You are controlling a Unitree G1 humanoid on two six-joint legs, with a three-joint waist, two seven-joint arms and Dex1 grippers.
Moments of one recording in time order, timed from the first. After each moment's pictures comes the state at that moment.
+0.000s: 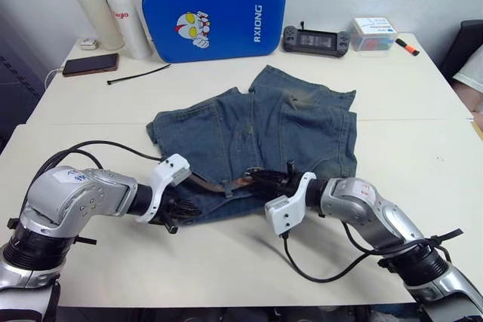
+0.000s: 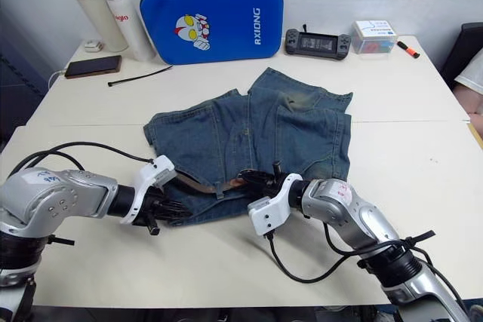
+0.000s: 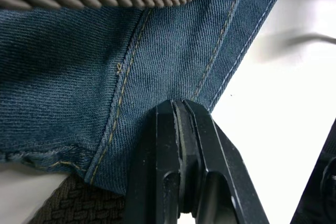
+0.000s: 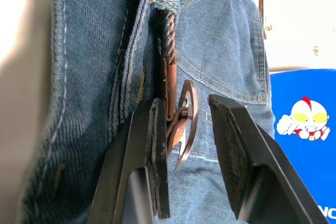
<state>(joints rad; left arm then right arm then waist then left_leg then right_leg) -0.49 0.88 -0.11 -0.38 -0.82 1.49 -0.58 -0.38 -0.63 0.39 -0.19 -0.60 -0.40 0.65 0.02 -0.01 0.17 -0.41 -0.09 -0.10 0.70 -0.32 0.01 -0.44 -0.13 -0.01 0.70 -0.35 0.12</state>
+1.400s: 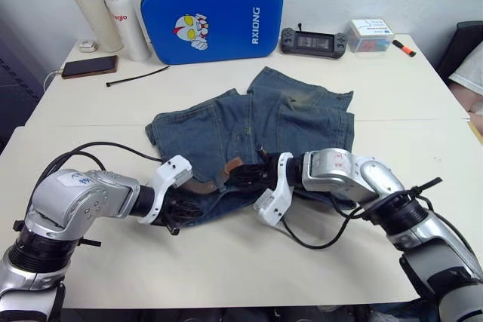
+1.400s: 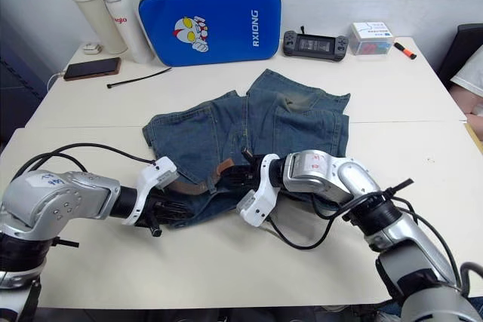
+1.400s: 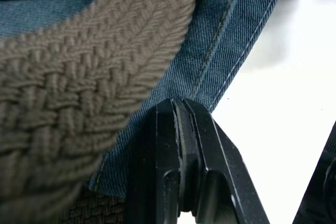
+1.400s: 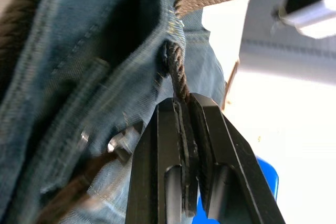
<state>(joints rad) -0.48 0.84 -0.11 -0.41 -0.77 1.51 -0.60 -0.80 -0.60 0.53 0.13 -0.78 -0.82 0.58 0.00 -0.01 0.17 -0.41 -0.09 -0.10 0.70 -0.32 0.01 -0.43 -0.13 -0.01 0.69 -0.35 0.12</state>
